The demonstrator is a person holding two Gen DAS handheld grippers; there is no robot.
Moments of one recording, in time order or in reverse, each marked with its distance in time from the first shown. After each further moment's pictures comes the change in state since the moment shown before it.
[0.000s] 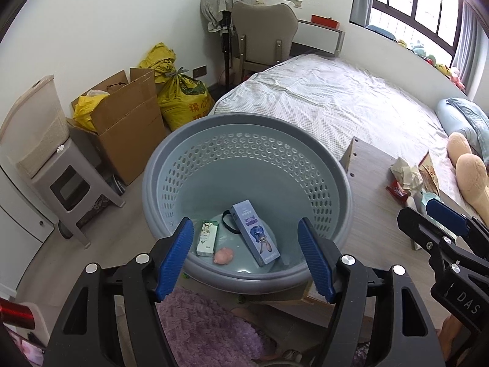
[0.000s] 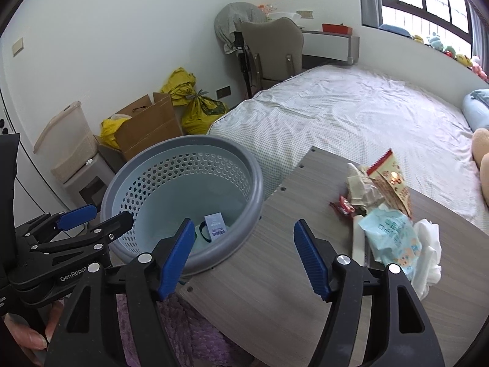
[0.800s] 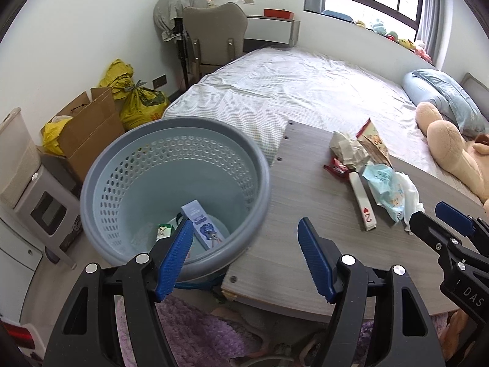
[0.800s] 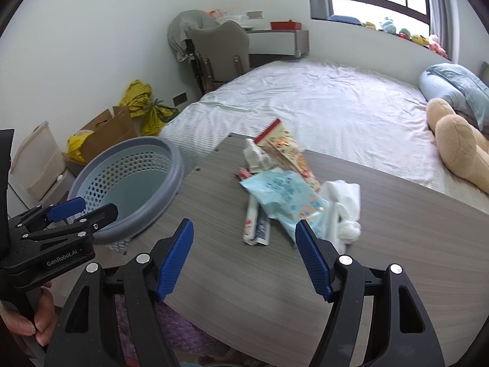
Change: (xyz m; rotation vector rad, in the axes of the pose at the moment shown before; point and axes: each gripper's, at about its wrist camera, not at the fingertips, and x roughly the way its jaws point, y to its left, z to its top) left arm -0.010 -0.088 -0.017 0.150 -0.001 -0.101; right arm -0.056 -0.088 -0.041 0.124 -0.014 -0.153
